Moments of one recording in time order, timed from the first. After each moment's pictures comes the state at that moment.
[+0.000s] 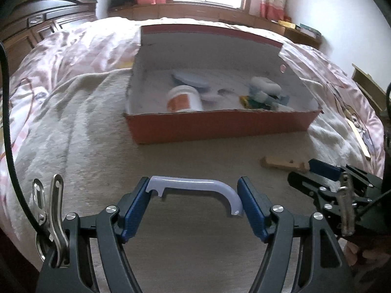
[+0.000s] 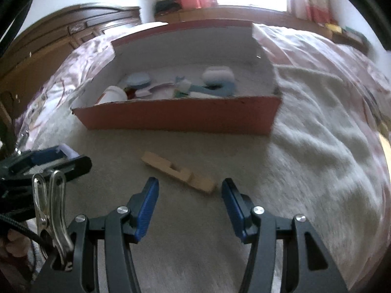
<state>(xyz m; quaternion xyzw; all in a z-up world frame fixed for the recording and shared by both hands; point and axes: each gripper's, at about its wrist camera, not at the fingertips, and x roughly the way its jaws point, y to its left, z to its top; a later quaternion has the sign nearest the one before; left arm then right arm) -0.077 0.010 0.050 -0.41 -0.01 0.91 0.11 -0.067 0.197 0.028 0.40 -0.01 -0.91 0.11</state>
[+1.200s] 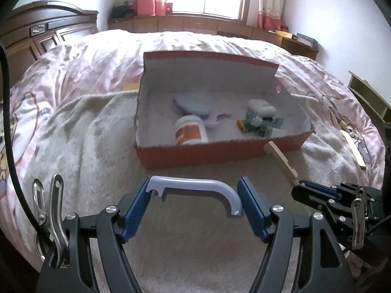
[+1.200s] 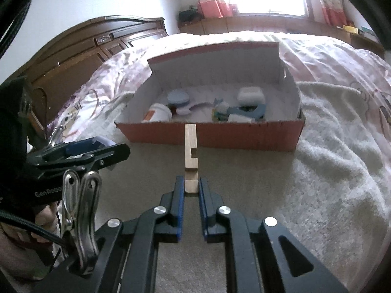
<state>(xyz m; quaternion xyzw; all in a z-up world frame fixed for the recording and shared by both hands) -0.078 0.007 0.081 -0.37 -0.01 0.92 0.12 -0.048 0.192 0.060 0.37 -0.06 -0.91 0.19</state>
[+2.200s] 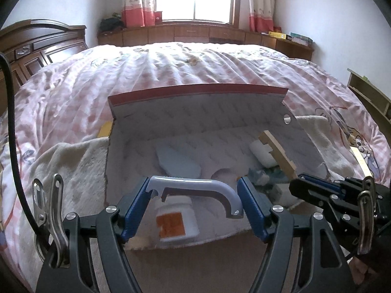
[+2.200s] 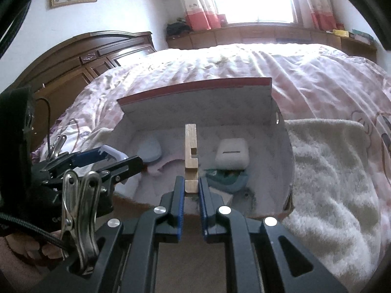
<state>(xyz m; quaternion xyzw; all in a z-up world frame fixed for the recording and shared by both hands) -0.167 0.042 0.098 -0.35 0.02 0.93 0.13 -0.131 0.210 0.087 0.34 -0.07 -0.93 0.15</state>
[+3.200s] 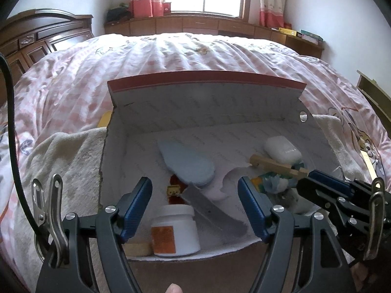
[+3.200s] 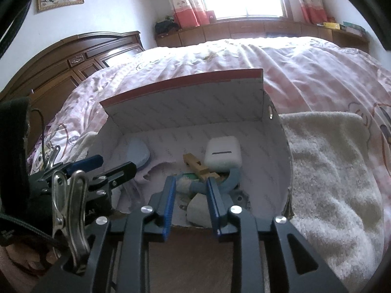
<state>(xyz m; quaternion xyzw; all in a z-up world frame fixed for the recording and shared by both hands) -0.181 0.041 0.085 -0.38 0.01 0.92 0.10 -0.149 0.214 0.077 0.35 -0.09 -0.92 0.13</state>
